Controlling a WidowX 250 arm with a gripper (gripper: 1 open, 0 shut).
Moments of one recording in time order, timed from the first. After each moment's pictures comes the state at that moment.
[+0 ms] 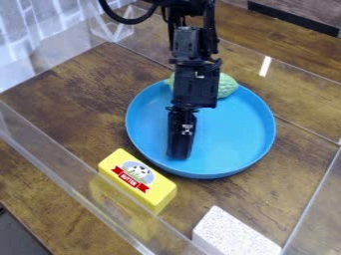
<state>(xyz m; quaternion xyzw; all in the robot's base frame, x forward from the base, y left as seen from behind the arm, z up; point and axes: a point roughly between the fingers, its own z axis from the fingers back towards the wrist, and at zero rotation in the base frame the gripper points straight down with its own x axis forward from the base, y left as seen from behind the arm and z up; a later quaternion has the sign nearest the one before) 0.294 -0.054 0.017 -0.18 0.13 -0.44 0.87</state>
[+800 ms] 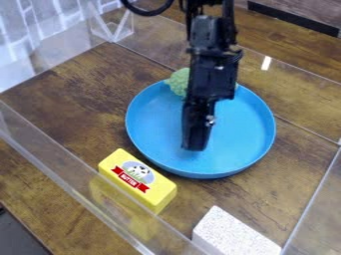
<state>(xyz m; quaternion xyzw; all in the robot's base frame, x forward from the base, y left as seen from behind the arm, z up) 0.300 -0.074 0.036 -0.18 0.16 -0.40 0.88</state>
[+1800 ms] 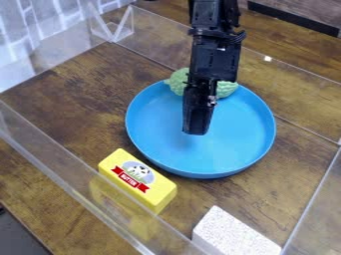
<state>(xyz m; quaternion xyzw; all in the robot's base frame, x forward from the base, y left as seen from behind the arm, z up) 0.308 -0.065 0.050 -0.19 0.16 -0.40 0.88</state>
